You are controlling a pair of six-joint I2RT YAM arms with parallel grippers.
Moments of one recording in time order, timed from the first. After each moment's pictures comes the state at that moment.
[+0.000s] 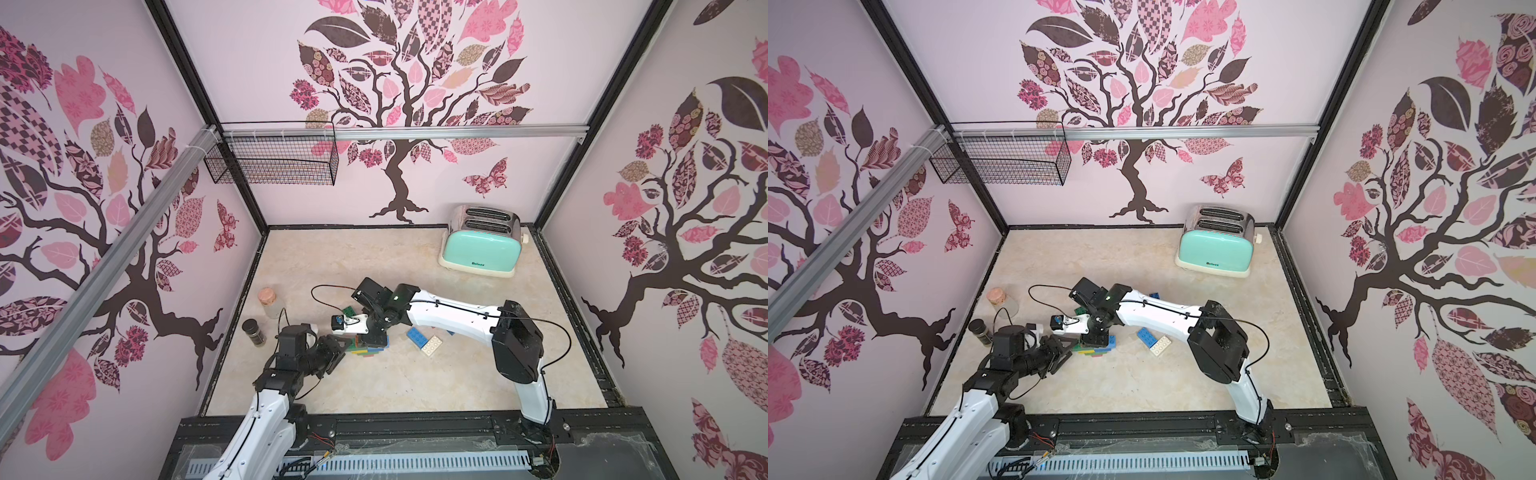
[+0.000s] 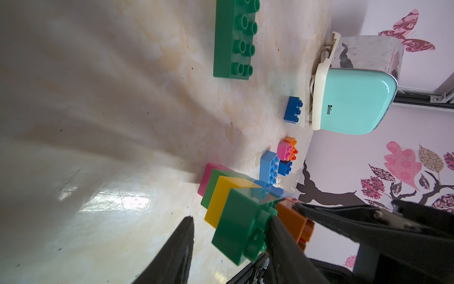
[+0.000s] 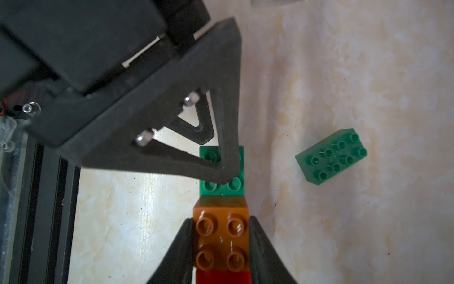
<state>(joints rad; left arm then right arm) -0.12 0.68 0.23 -0.32 0.56 -1.03 1.03 2.04 1.70 -0.75 -0.26 -0.57</state>
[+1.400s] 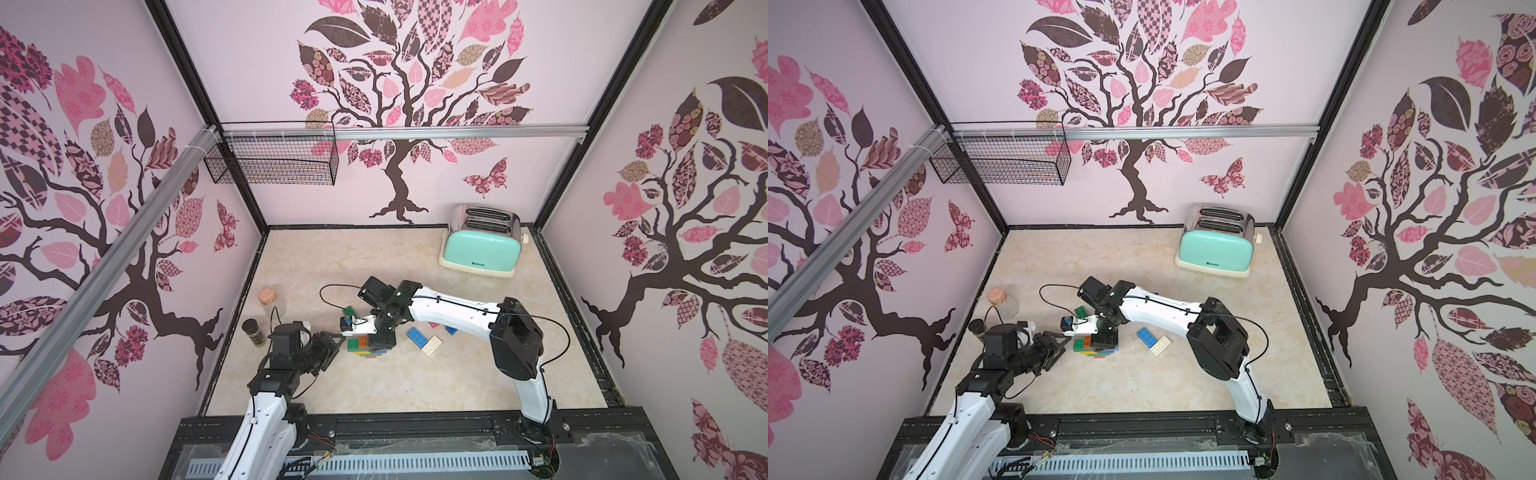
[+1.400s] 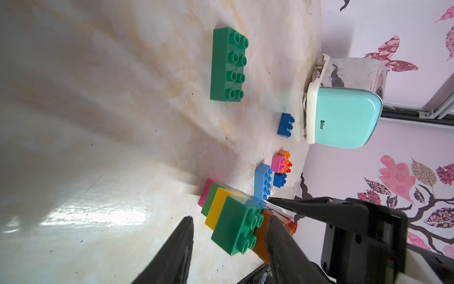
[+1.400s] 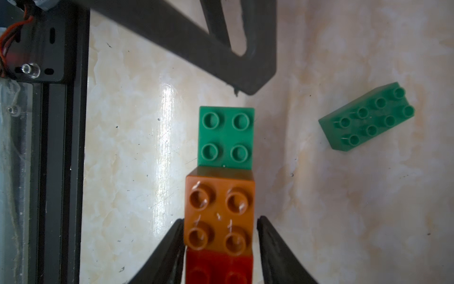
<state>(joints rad) -0.05 0.63 0.28 -0.41 0.54 -1.00 0.98 2.06 1.68 -0.86 -0.30 -0.60</state>
